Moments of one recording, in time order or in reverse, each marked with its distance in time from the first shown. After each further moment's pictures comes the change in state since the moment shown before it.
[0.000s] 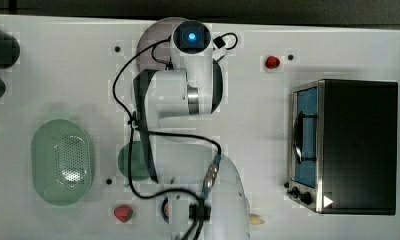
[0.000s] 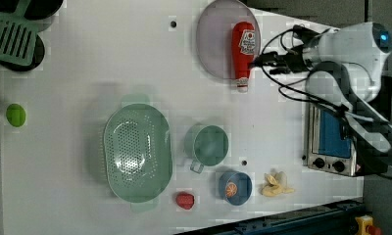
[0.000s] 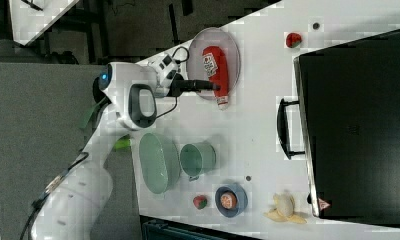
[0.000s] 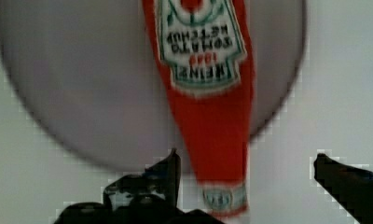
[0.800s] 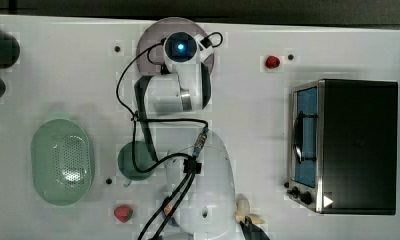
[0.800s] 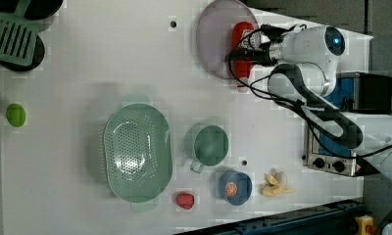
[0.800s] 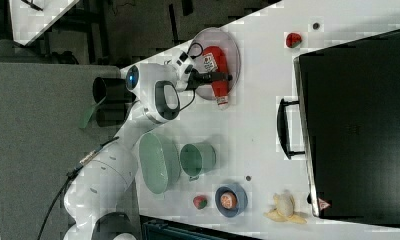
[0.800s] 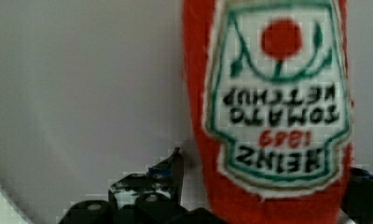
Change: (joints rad) arm 0.030 0.210 0.007 0.101 -0.072 0.195 -0.007
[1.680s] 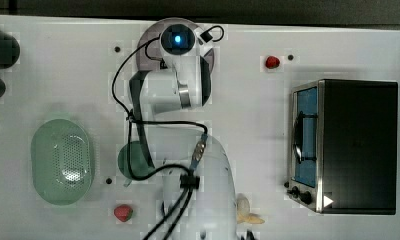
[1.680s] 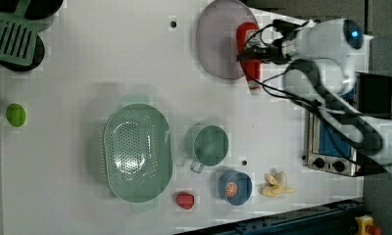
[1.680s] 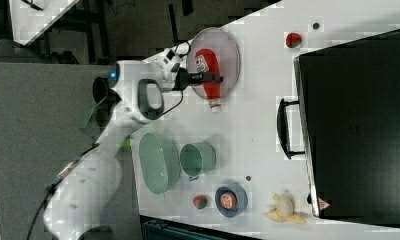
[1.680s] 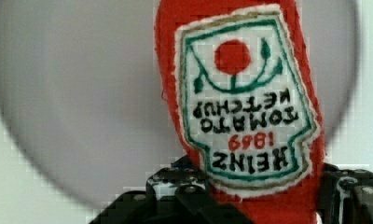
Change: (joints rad) arm 0.008 -0.124 -0.013 -0.025 0.003 -0.170 0.007
